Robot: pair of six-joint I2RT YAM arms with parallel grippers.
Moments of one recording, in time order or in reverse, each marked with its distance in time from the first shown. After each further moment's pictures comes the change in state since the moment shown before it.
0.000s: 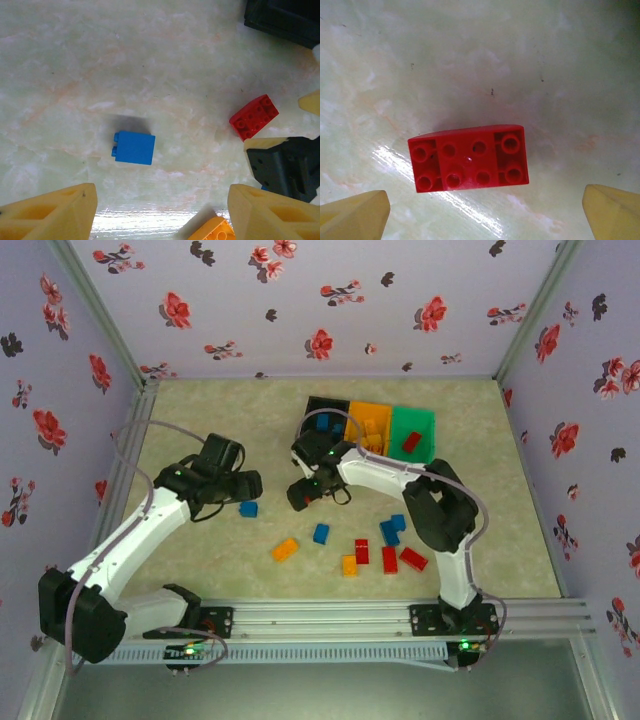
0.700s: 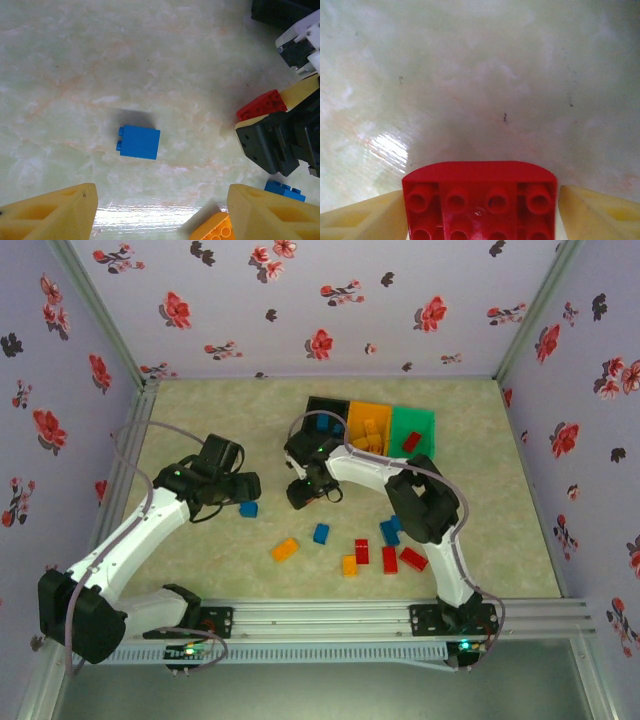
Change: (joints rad) left arm 0.003 -0.001 0.000 -0.023 0.000 0.000; right arm 0.000 0.130 0.119 -0.057 -0.016 -0.021
